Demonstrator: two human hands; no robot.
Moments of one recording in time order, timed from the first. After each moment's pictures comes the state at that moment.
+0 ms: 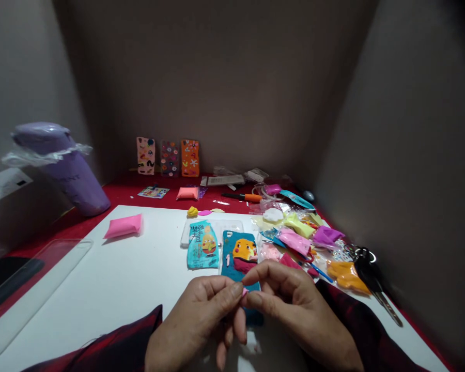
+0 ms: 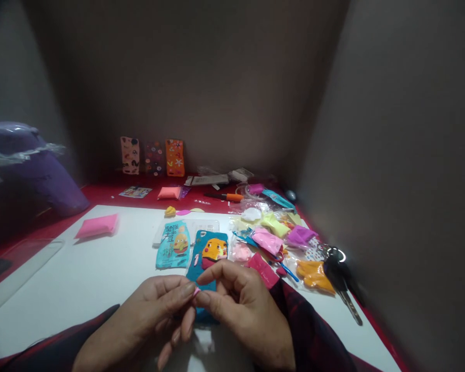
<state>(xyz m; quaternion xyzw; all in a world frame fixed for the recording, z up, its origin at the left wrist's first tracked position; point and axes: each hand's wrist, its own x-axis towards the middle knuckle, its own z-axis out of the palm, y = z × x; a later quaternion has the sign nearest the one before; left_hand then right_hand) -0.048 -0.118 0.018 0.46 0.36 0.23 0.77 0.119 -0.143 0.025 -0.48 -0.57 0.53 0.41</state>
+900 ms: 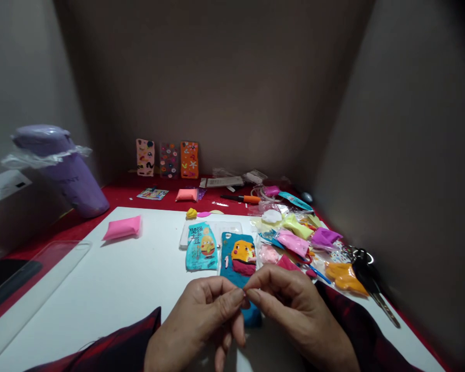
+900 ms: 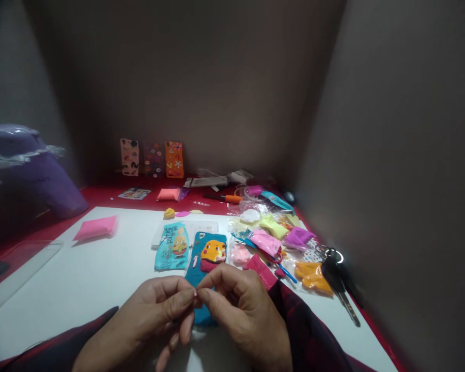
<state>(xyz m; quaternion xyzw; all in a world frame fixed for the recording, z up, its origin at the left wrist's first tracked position) -0.049 -0.119 0.017 0.46 0.37 0.24 0.77 0.119 -0.144 0.028 -0.49 -0.62 0.46 0.41</state>
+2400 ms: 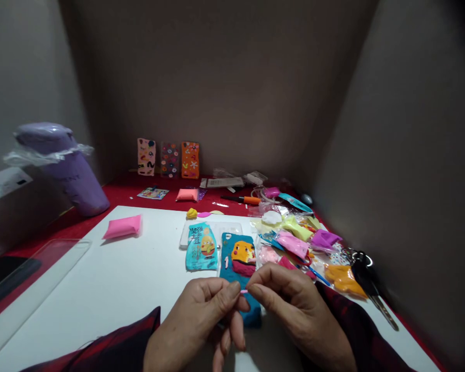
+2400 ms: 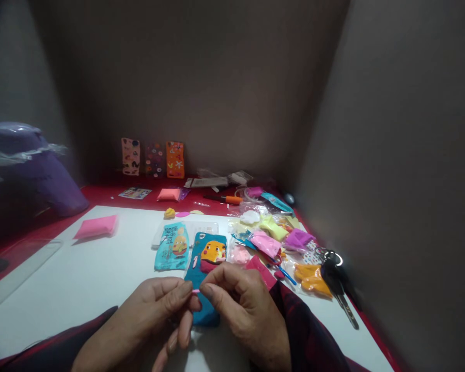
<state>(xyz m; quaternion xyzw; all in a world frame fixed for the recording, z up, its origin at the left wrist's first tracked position) -0.048 -0.117 0.014 0.44 0.36 0.23 0.79 0.121 -0.142 0.028 -0.50 -0.63 0.44 0.41</state>
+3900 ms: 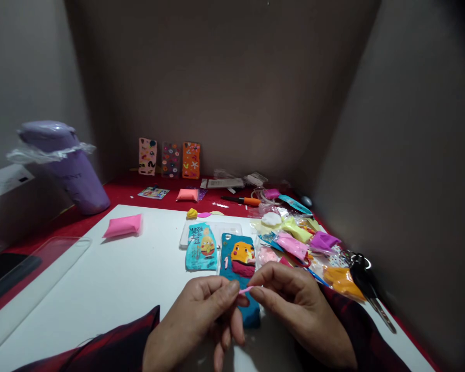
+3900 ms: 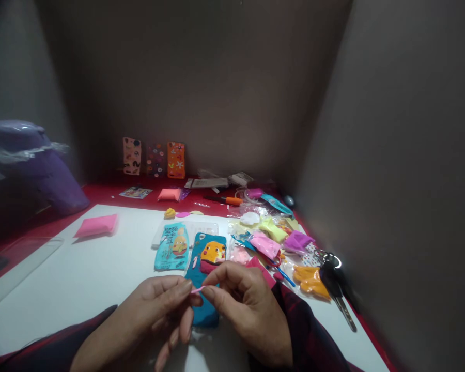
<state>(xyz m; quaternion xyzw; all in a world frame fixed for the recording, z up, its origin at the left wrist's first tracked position) -0.048 -0.120 0.020 0.45 0.36 0.26 0.78 0.124 -0.141 0.029 -0.49 -0.61 0.46 0.42</state>
